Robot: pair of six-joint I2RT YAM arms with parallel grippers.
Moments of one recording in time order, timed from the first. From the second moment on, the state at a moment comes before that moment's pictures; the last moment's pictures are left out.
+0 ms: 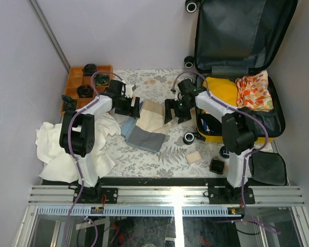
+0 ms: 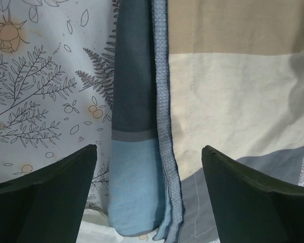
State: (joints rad) left arm -0.18 1.89 1.33 -0.46 0.39 0.00; right arm 0.45 1.96 1.54 -0.72 -0.40 0.29
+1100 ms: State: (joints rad) left arm -0.27 1.70 1.21 -0.42 0.48 -0.08; right arm 0.53 1.99 1.63 -0.75 -0.36 0.21
